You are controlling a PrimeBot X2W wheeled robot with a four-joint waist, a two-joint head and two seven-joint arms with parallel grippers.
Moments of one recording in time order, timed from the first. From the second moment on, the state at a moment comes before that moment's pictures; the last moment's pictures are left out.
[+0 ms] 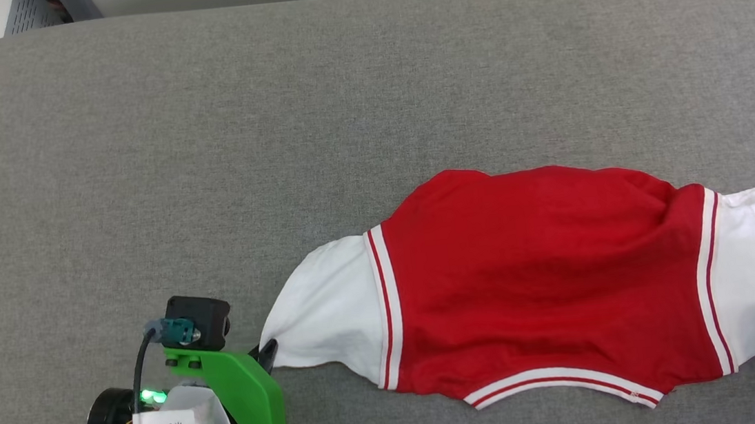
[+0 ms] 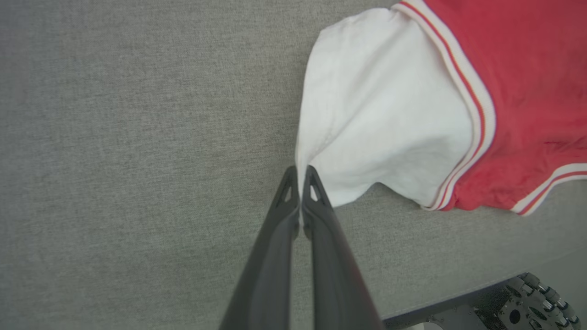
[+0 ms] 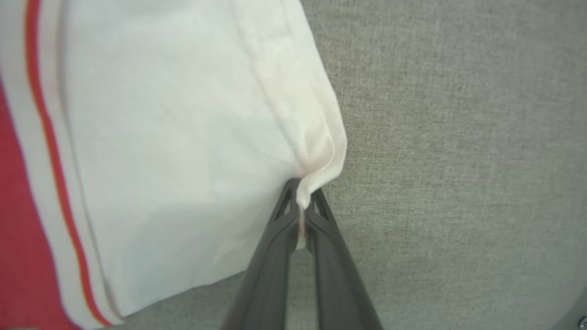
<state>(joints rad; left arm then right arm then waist) 0.01 0.25 -0.18 -0.26 -0.36 -0.01 0.74 -0.17 -0.51 -0.04 0.24 0.36 0.13 0.80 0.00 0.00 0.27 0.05</state>
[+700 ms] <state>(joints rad) -0.07 0.26 -0.09 -0.26 -0.41 -0.01 0.61 -0.21 -0.60 -0.04 0.01 0.59 0.13 0.66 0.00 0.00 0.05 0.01</state>
